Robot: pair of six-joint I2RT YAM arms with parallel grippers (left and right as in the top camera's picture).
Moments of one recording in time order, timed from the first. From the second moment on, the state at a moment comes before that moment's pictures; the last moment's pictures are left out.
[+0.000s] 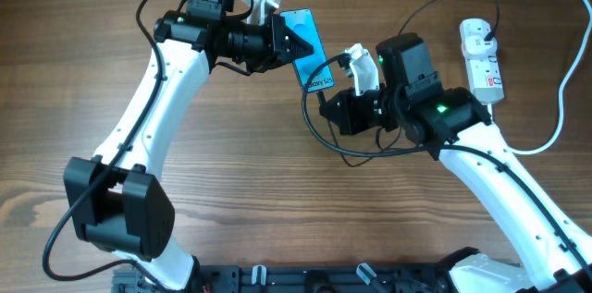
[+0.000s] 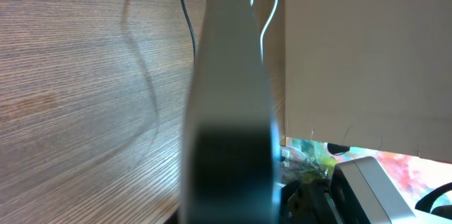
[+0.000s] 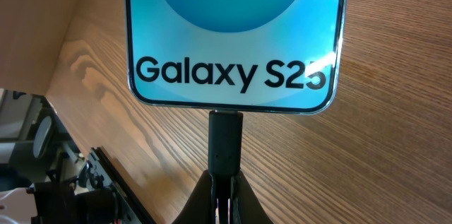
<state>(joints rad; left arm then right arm) -0.26 1.80 1.58 -0.78 0.91 -0.51 0.44 1.39 1.15 -0.67 -0.53 0.26</state>
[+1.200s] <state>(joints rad) -0.06 1.80 1.58 -0.89 1.32 0.19 0.27 1.33 1.16 -0.75 -0.28 0.27</state>
